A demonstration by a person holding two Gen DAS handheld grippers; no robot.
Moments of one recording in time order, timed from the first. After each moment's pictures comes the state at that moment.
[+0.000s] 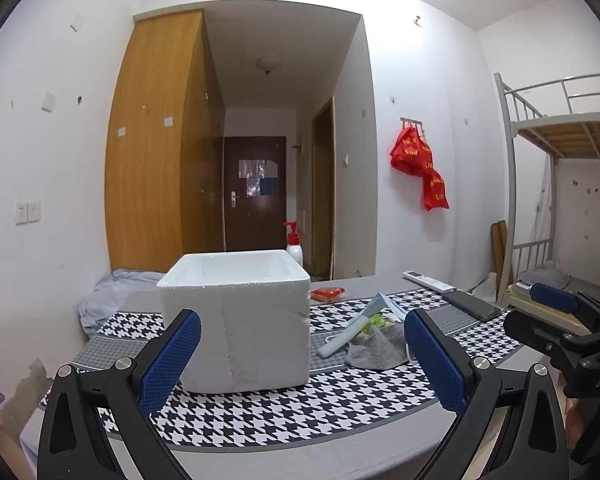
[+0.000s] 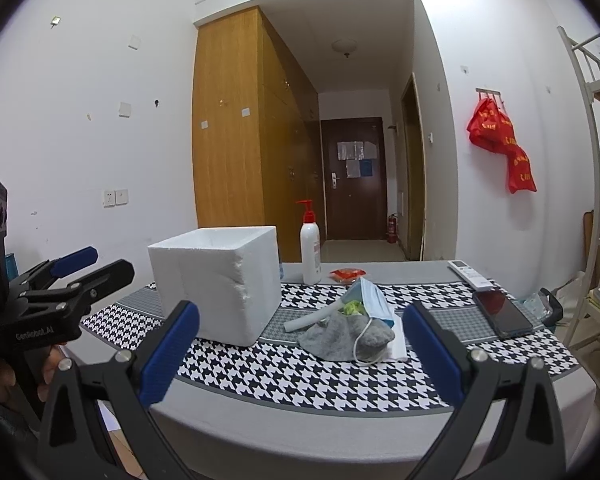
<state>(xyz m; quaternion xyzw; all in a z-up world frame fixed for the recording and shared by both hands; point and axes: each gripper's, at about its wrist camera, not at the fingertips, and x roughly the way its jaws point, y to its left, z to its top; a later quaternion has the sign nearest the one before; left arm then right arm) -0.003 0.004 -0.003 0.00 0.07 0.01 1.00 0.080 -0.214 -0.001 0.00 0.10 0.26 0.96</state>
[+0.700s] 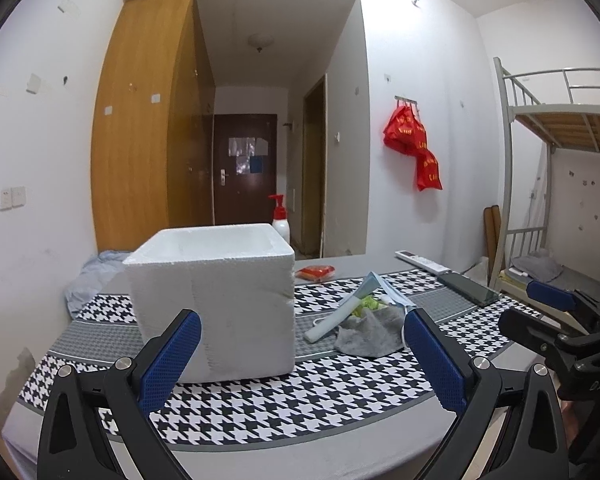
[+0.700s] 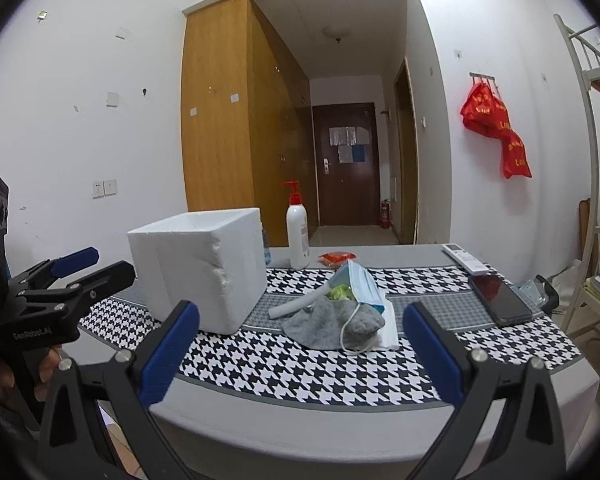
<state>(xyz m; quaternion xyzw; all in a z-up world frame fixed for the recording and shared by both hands) 0.035 -0.001 -0.018 -0.01 0.12 -0.01 0.99 0.103 -0.218 -0.014 0.00 0.13 0.24 0.96</state>
